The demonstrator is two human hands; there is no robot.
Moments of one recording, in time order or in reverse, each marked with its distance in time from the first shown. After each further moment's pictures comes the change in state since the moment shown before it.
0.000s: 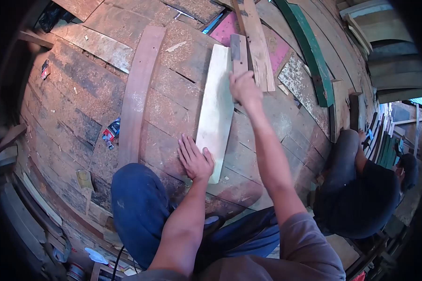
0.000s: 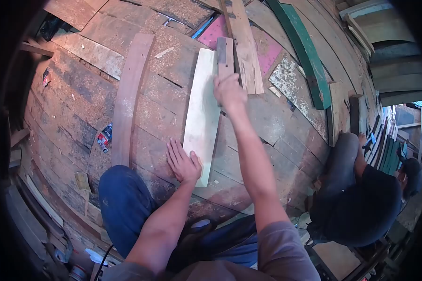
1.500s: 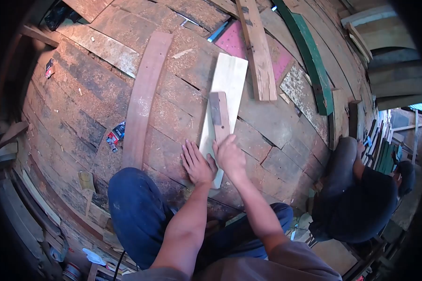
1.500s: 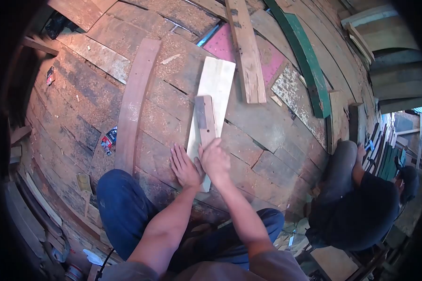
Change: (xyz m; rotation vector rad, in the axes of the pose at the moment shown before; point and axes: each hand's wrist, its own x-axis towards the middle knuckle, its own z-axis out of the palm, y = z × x) left_hand -0.002 -0.004 0.009 0.020 0.027 -0.004; right_hand -0.156 0.009 0.057 -0.130 -0.234 -0.042
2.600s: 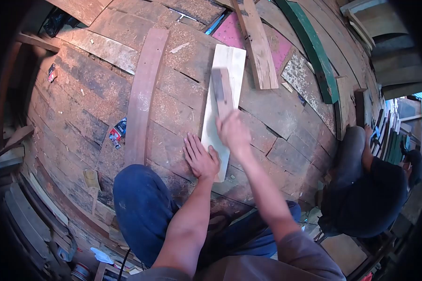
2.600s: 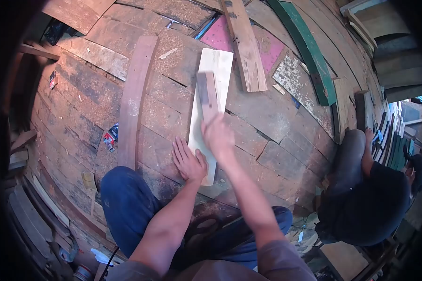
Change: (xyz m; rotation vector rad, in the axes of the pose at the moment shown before) left_hand 0.000 0.004 -0.006 -0.022 0.006 0.026; right_hand 0.028 -0.003 -0.033 0.100 0.022 0.006
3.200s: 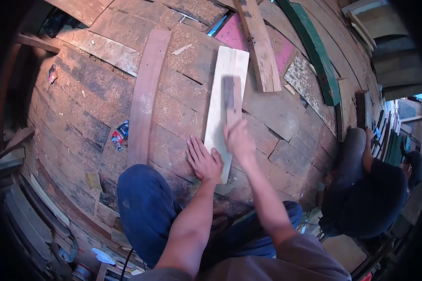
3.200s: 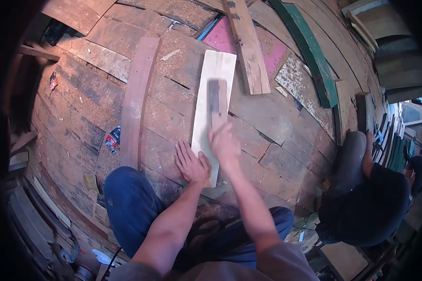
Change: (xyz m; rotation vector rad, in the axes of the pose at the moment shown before) left_hand 0.005 0.001 -0.003 0.008 -0.020 -0.017; right_hand -0.006 0.016 0.011 0.036 -0.069 0.094
